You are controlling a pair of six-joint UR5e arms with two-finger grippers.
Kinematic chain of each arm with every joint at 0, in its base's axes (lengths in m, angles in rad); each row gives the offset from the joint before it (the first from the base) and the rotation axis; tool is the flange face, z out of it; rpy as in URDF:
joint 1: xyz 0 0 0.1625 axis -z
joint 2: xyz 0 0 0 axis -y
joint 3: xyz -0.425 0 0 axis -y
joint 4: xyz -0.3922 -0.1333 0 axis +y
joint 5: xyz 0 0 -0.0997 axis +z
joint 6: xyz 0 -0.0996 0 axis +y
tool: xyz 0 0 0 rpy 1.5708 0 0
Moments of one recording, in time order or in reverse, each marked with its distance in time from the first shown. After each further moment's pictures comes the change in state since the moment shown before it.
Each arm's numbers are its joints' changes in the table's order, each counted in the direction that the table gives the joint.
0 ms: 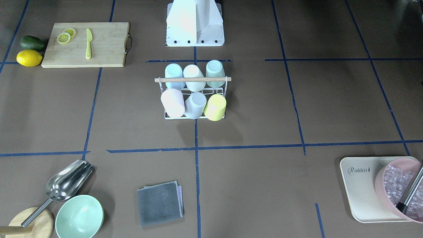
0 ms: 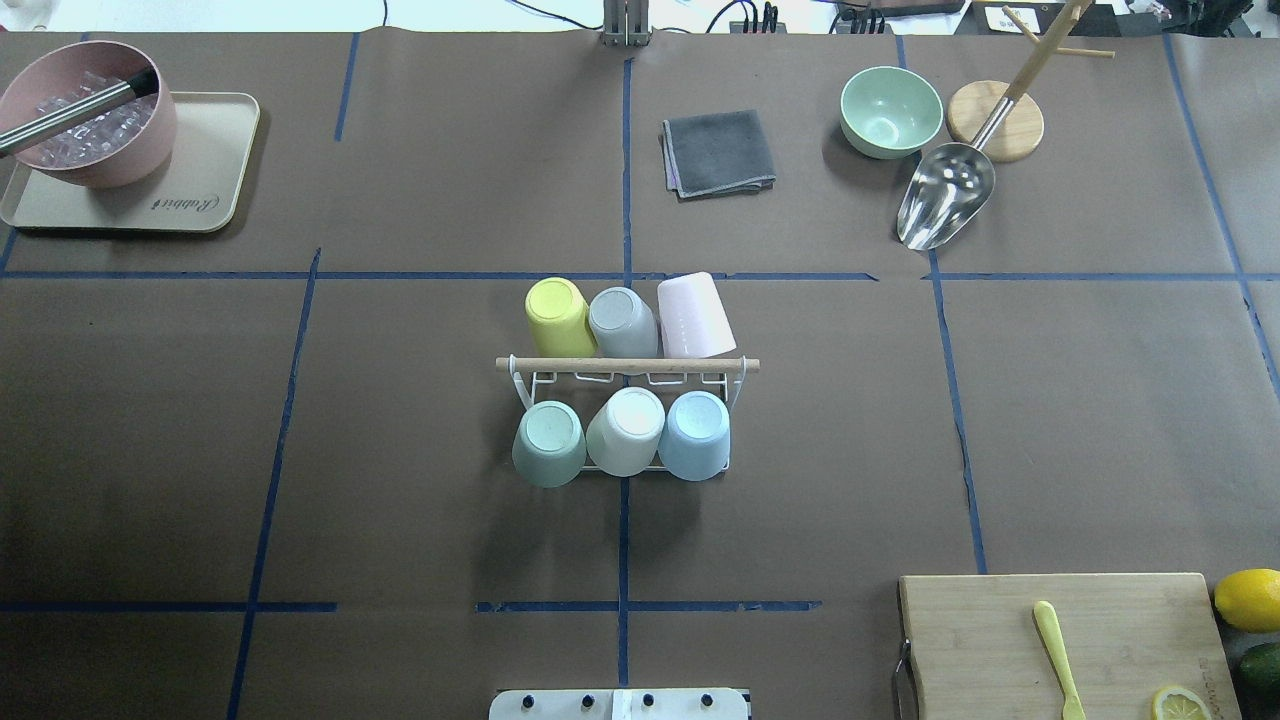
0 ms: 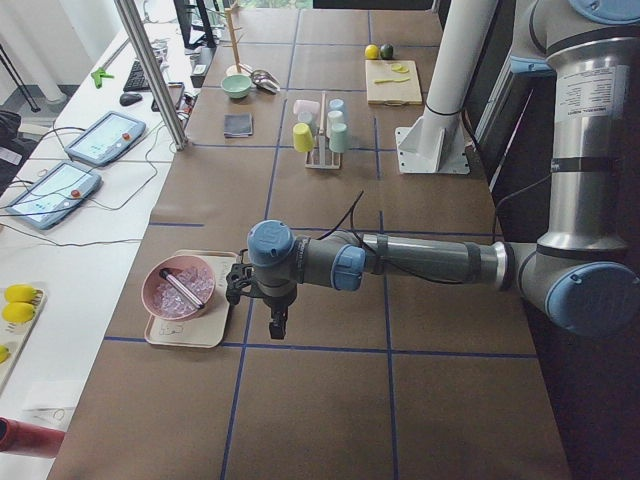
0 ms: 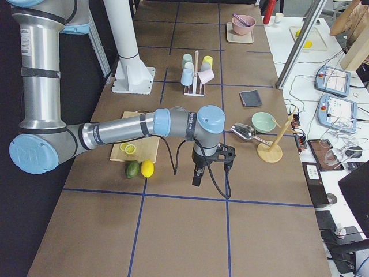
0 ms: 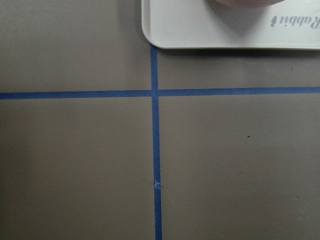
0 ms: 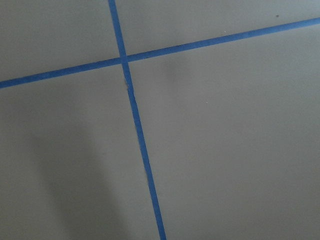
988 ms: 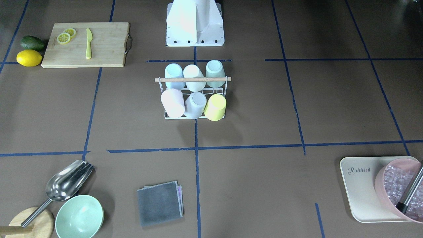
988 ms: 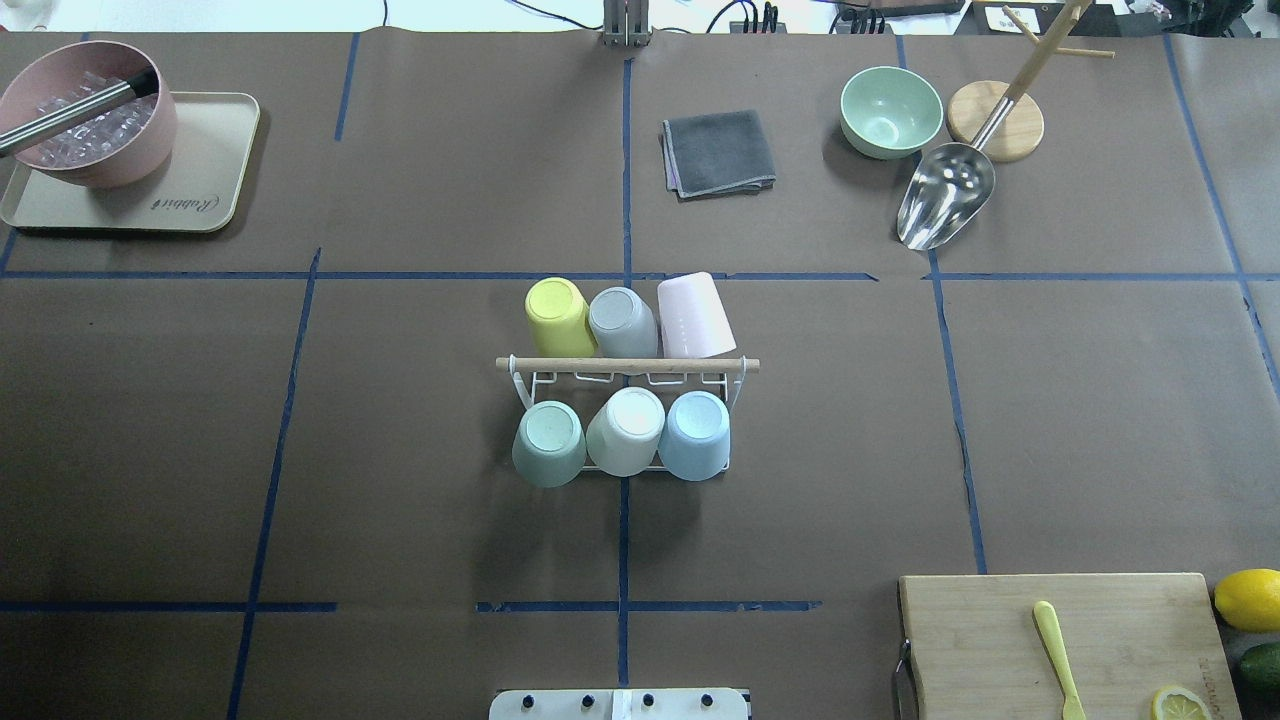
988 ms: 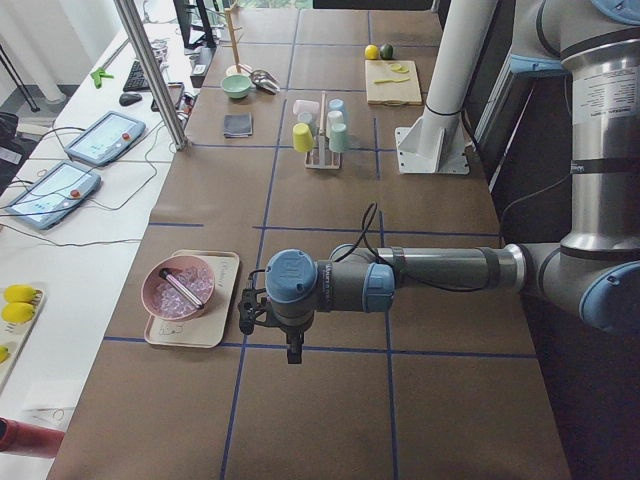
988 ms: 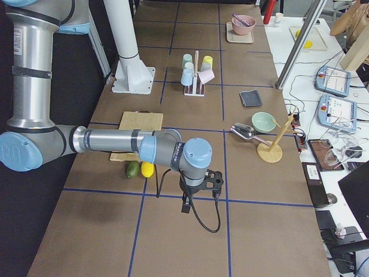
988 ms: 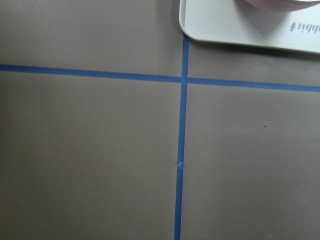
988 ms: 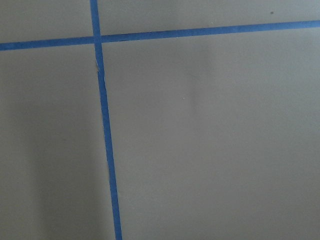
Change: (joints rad) left arm 0.112 0.058 0.001 -0.052 0.064 -0.108; right arm -0.047 -0.043 -0.091 -0.130 -0.005 0.173
